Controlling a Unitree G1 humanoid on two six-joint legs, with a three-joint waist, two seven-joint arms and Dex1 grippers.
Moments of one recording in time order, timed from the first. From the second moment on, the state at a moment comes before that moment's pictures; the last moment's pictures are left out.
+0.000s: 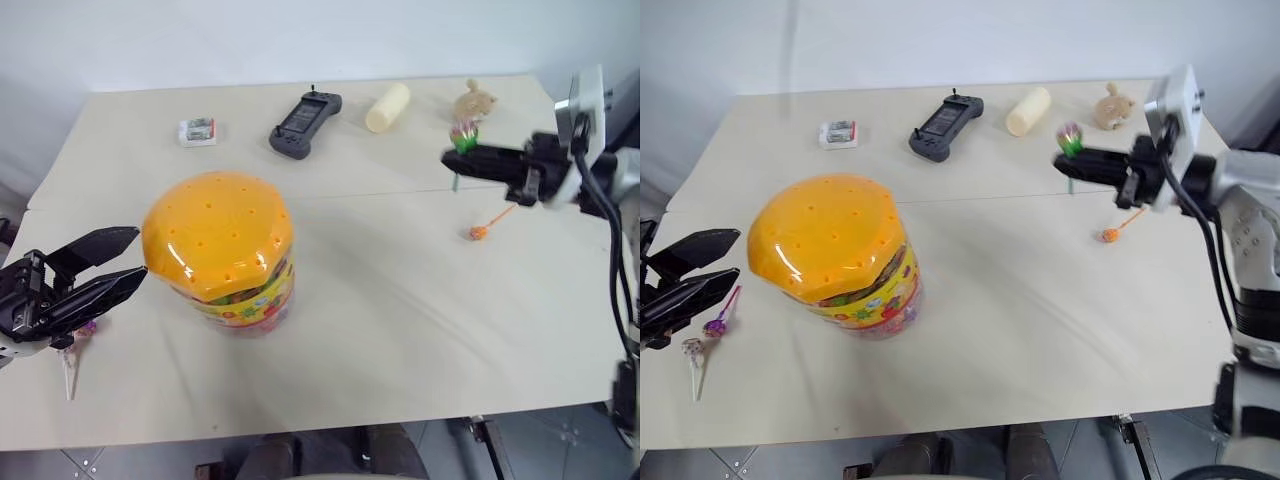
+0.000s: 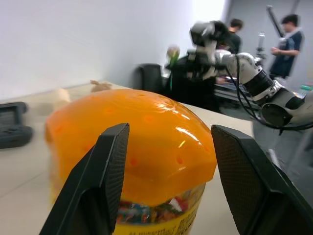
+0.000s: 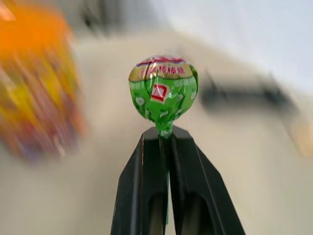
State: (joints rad) left arm 0.08 0.84 0.77 -0.37 -1.17 0.59 -1.09; right arm -0.59 -0.98 -0.19 -0.01 0.56 0.61 1.11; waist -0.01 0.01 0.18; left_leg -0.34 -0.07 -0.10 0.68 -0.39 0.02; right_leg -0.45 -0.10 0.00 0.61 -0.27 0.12
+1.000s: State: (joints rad) left arm 0.07 1.01 0.79 -0.29 -1.08 0.66 -1.34; right arm -0.17 -0.94 -0.30 0.28 0.44 -0.02 1.35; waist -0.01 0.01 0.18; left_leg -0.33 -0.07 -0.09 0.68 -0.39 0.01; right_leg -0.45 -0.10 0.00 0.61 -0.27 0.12
